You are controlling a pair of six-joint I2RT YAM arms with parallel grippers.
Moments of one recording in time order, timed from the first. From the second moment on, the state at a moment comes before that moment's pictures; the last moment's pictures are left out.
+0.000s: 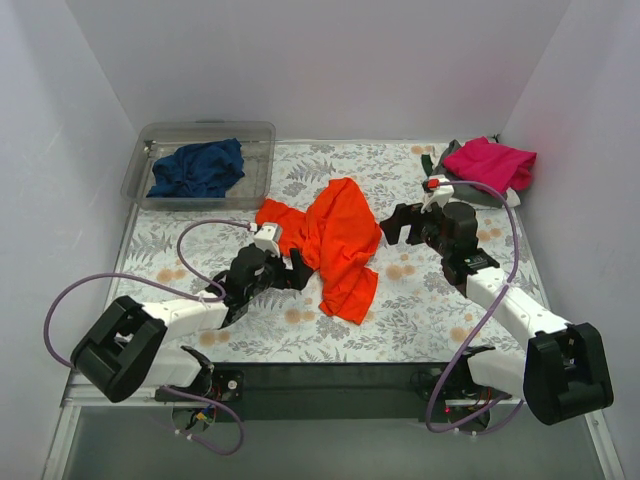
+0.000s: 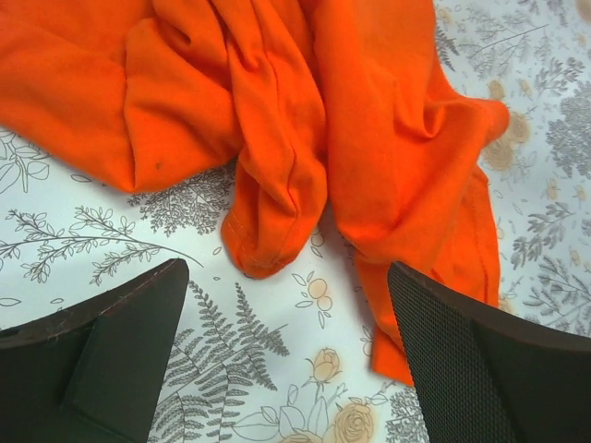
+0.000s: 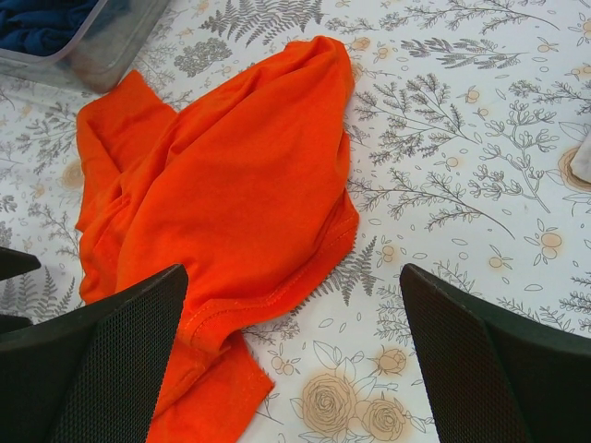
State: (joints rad) left arm -0.64 1.28 0.37 0.48 0.02 -0.46; right arm 0.31 1.15 0.62 0.23 -0.21 0.21
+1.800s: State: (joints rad) left arm -0.68 0.98 0.59 0.05 -0.41 -0.42; right arm 0.31 1.46 0.75 0.23 -0.18 0.21
